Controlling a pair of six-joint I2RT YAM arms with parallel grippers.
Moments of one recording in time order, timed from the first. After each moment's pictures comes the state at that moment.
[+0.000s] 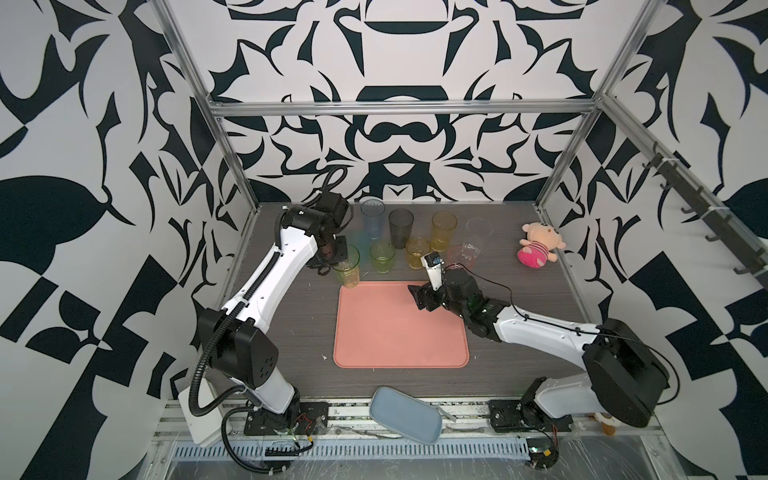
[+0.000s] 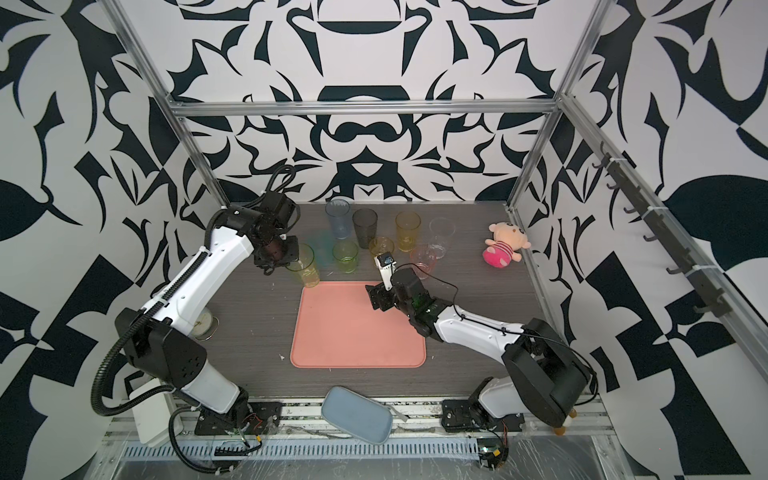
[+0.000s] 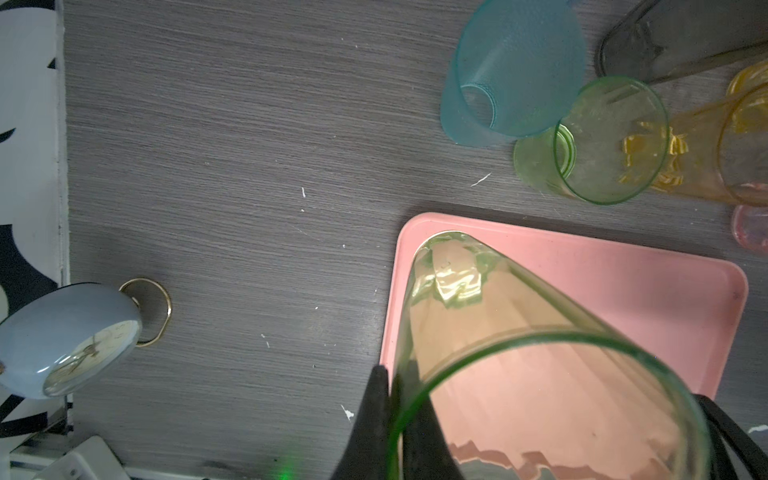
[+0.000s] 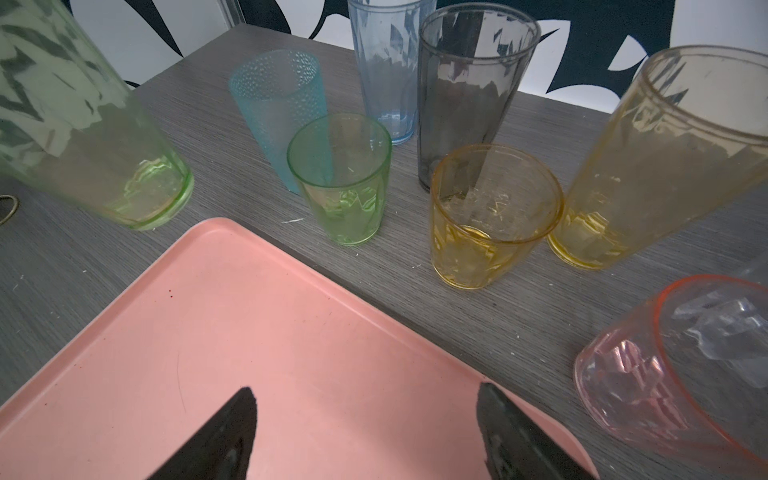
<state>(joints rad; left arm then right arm) -0.41 1.62 1.65 -1.28 -0.15 -0.49 0.72 1.39 0.68 0.21 0.09 0.16</state>
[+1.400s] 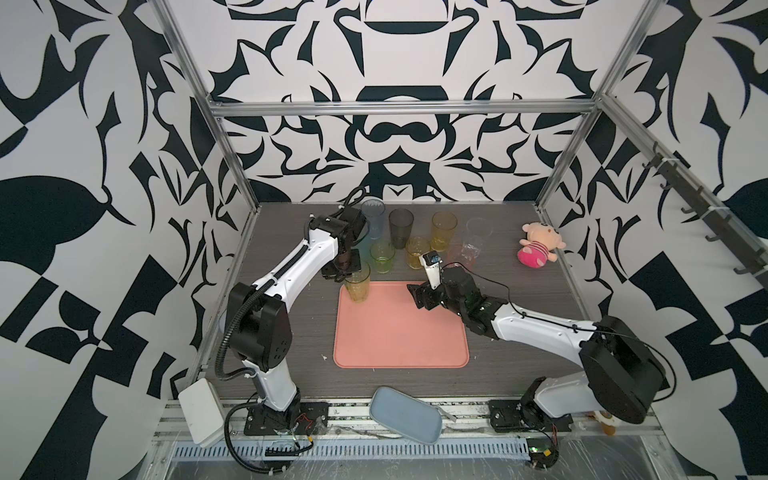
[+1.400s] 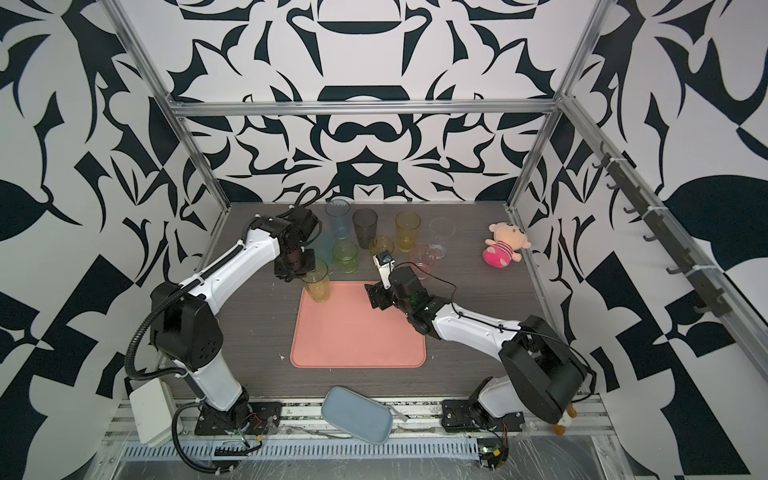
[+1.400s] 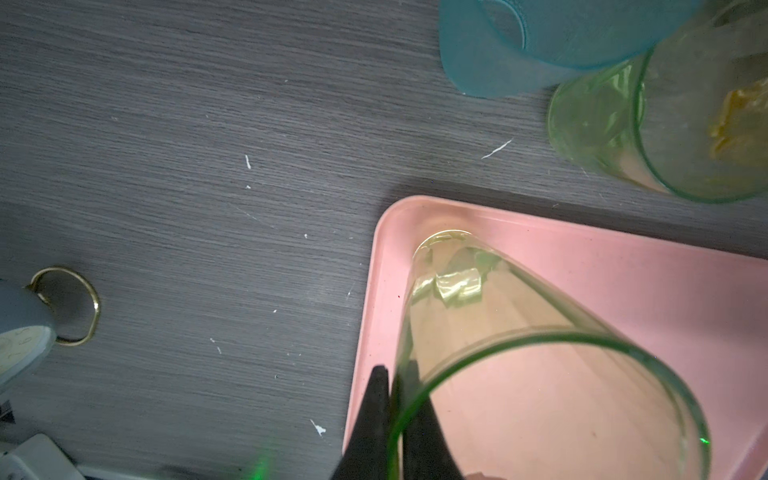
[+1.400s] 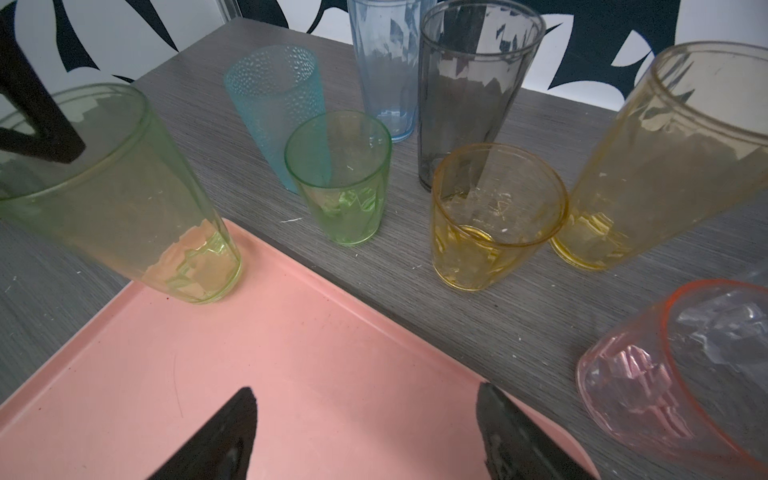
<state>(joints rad) -0.47 1.75 1.56 -1.20 -0.14 -0.57 0.72 1.41 0.70 0.19 0.09 0.16</state>
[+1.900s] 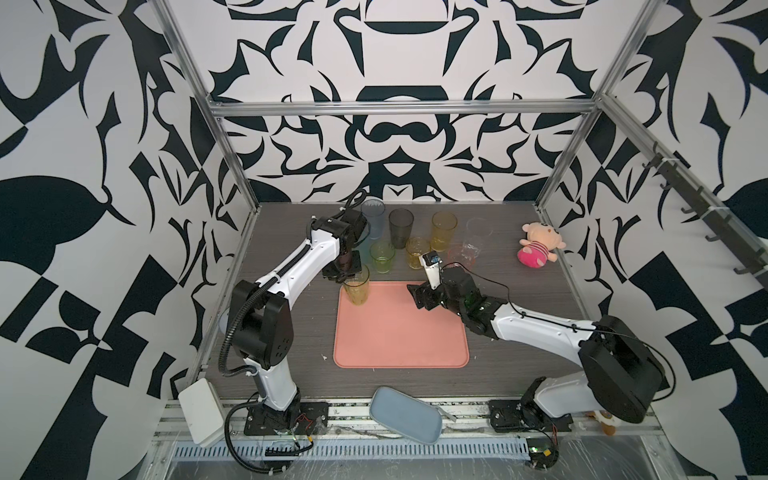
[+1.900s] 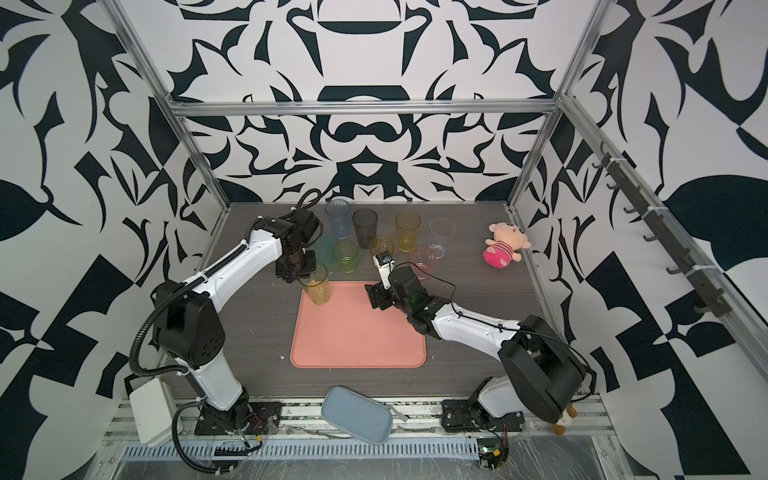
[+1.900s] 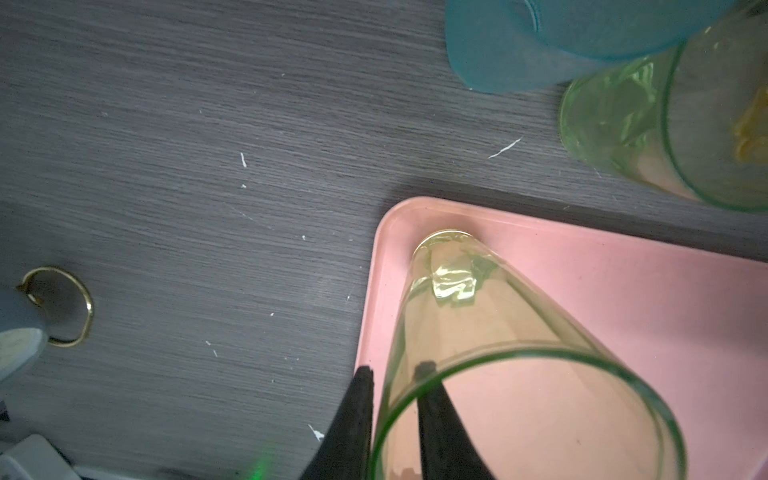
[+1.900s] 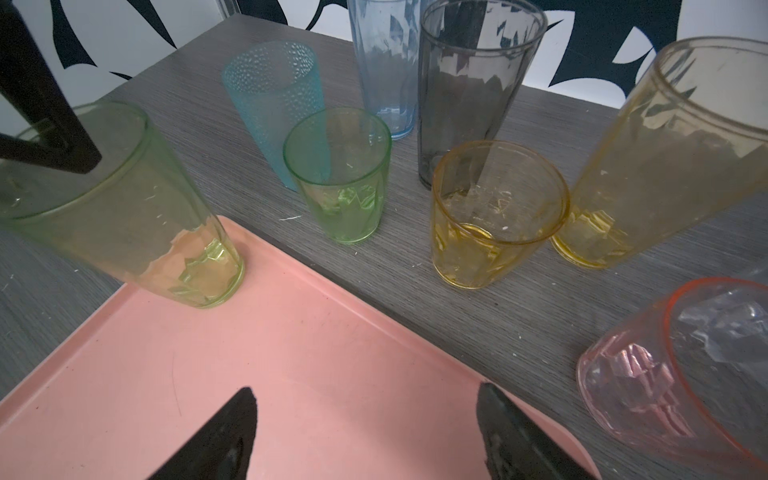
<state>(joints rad) -0.47 1.76 1.55 -1.19 -0.14 -0.57 0.72 1.42 0.70 0.19 0.09 0.16</state>
